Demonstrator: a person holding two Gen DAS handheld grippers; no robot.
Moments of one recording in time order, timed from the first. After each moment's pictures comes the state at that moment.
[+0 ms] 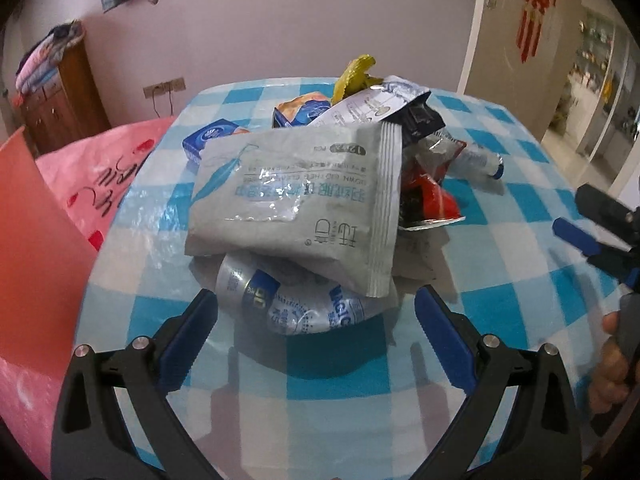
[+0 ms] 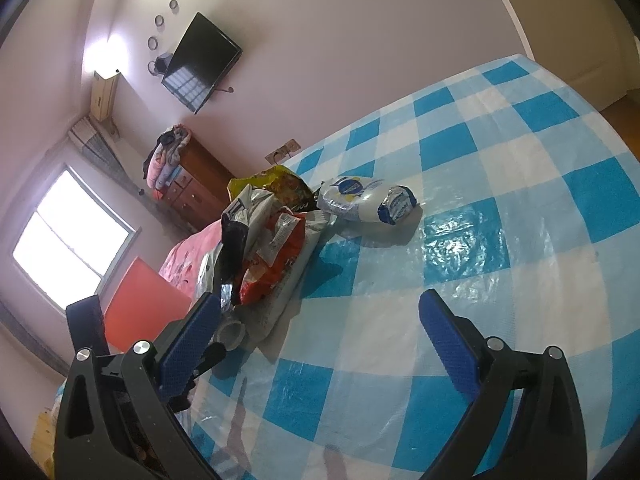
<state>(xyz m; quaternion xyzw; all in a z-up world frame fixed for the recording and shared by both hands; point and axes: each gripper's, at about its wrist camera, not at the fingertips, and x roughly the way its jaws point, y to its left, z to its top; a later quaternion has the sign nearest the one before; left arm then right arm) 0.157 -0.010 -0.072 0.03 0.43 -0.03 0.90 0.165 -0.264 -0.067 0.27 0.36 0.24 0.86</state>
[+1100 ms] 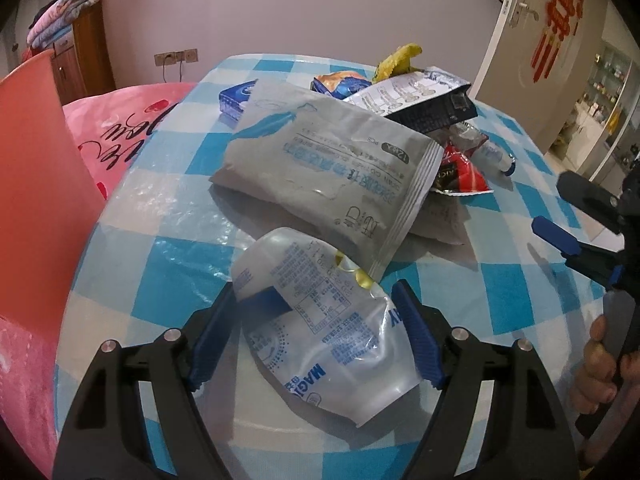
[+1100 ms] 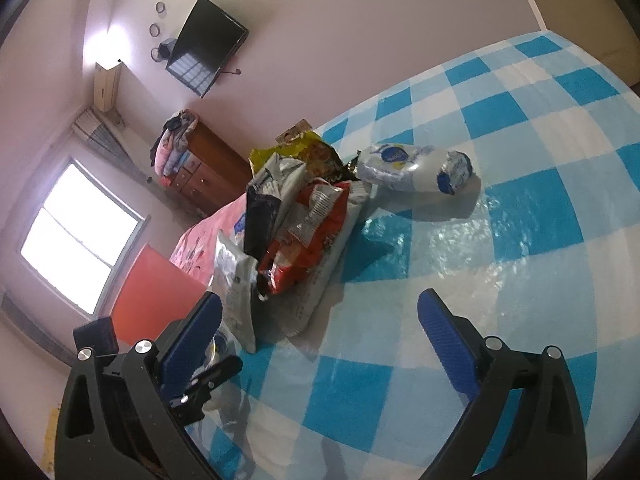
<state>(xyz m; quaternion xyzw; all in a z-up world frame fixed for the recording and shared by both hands) 0.135 0.029 -0.084 -0.05 0.45 -0.03 0.89 0.173 -0.222 -0.065 0.28 0.39 0.26 0.84</state>
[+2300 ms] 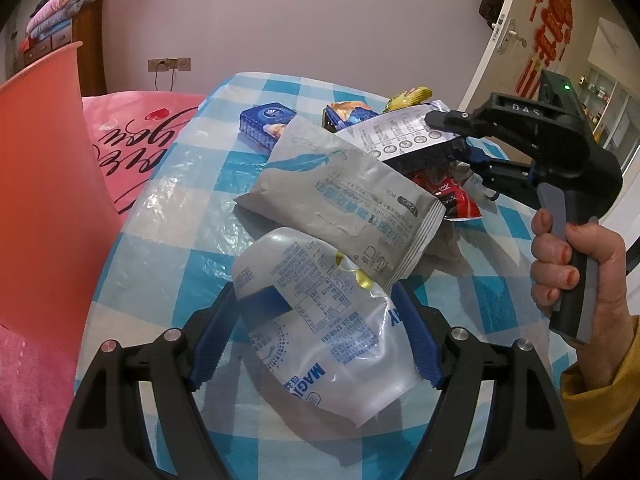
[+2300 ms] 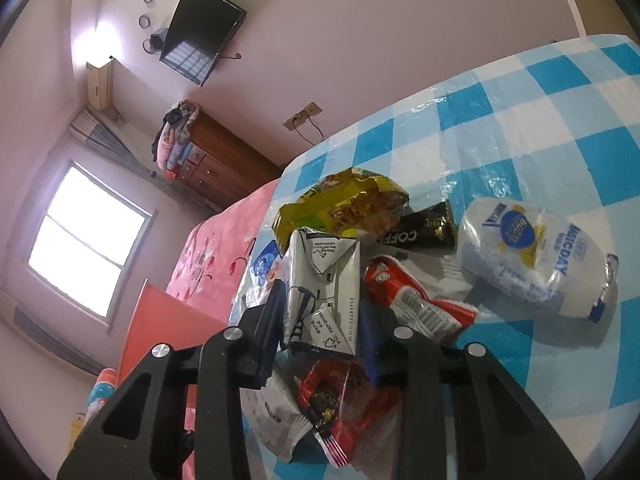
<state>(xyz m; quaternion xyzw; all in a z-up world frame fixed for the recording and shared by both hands) 0.123 0.062 -0.070 -0.08 0.42 -0.06 0.90 0.270 -0.159 -0.048 0.29 0.42 0.28 0.81</state>
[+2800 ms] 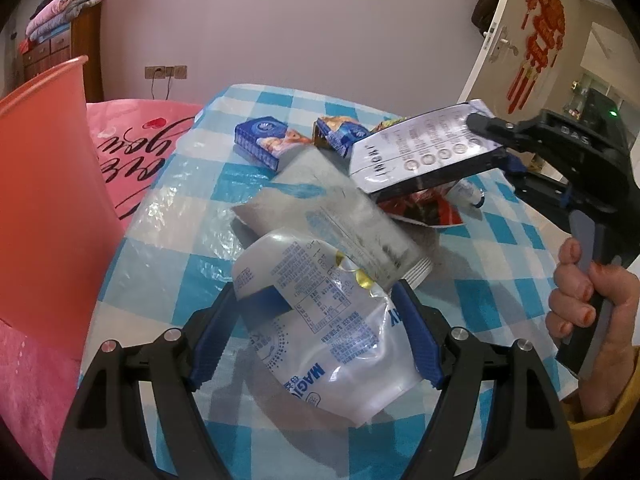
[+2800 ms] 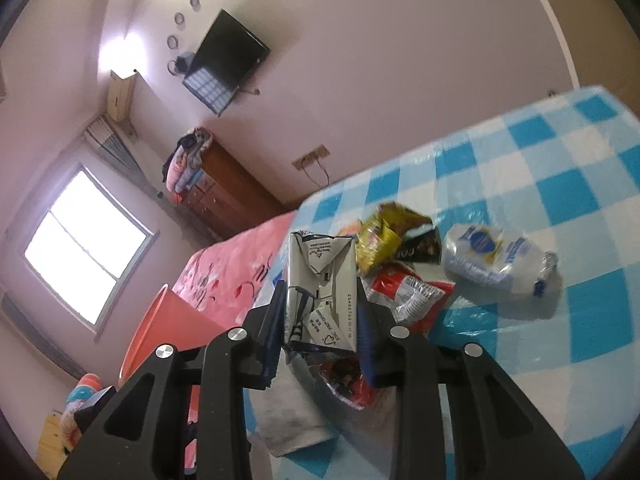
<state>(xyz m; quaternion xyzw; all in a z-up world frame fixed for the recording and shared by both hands) 0.114 0.064 -0.059 -0.09 0.40 -0.08 0.91 0.205 -0.180 -0.006 0.27 0.34 0.27 0.86</state>
